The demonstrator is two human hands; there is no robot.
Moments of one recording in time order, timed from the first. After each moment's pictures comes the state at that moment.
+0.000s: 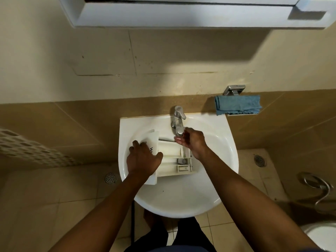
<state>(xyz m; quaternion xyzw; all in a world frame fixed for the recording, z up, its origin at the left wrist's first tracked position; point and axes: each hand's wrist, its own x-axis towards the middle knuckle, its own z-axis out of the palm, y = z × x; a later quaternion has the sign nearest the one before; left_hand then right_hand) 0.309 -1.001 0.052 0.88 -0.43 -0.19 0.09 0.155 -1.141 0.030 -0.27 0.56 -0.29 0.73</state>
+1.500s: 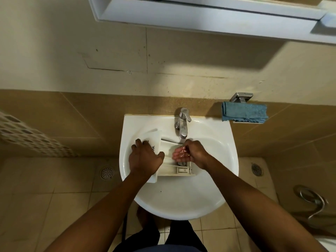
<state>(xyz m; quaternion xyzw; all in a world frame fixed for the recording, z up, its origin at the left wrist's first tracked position) 0.307 -1.002 0.043 0.88 -0.42 -0.18 0.10 0.147 -1.123 0.032 -0.36 0.57 -0.08 0.73</state>
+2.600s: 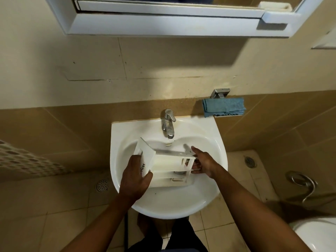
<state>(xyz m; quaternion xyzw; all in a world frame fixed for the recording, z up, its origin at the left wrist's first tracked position) 0.303 -0.939 0.017 0.75 -0.52 -0.22 0.35 0.056 -1.107 0.020 -0.37 0.66 -0.08 0.65</state>
